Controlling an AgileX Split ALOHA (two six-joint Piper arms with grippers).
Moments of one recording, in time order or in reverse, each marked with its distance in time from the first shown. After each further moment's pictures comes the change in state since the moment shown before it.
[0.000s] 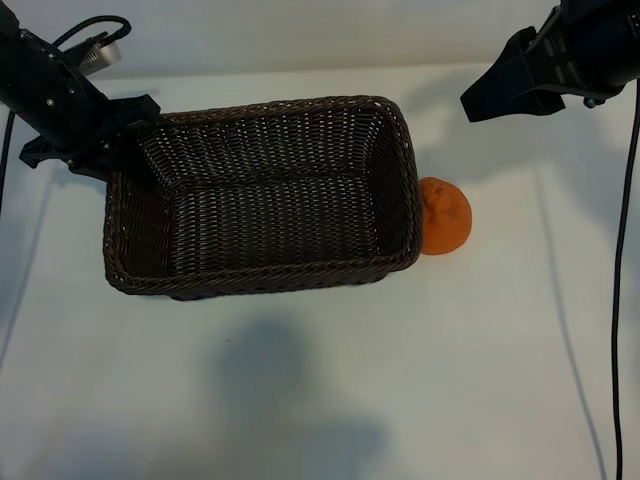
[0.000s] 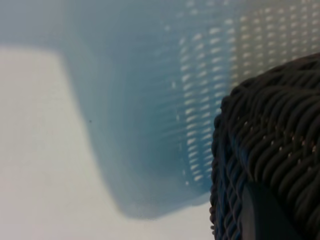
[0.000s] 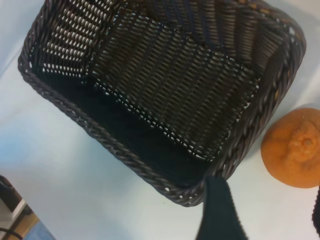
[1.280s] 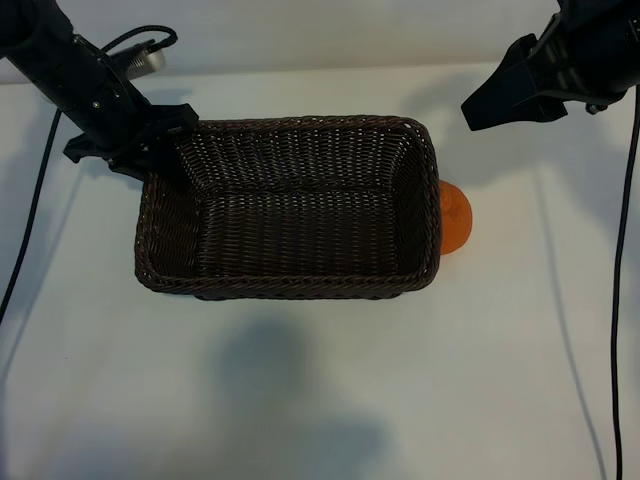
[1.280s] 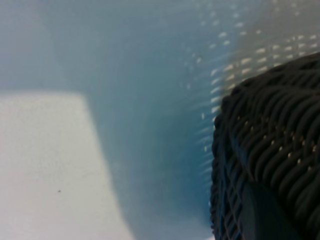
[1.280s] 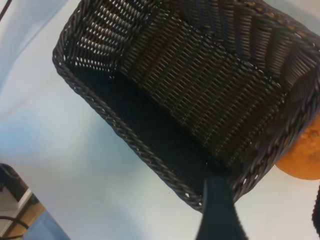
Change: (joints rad) left arm -0.068 0.121 -0.104 0.006 0.000 0.020; right arm 0.000 0.000 0.000 0.000 0.031 0.000
